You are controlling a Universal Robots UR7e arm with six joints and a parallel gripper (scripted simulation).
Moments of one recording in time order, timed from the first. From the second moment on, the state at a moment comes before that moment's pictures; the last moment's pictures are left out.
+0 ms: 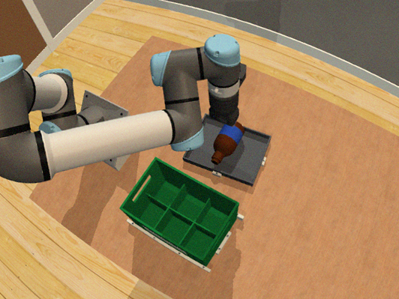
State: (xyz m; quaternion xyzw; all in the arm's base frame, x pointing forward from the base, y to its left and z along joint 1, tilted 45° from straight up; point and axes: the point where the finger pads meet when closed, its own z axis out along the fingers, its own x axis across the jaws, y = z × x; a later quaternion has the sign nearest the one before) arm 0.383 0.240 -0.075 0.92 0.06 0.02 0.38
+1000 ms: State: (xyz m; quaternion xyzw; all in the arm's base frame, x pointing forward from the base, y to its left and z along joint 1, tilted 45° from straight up) arm 0.384 0.240 -0.075 0.92 0.06 0.02 0.38
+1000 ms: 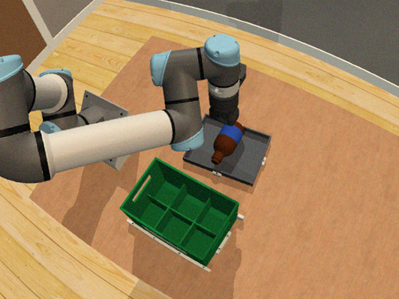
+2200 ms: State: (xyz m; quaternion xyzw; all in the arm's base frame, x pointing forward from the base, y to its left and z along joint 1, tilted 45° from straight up) arm 0.380 0.203 -0.039 0.92 0.06 0.02 0.38
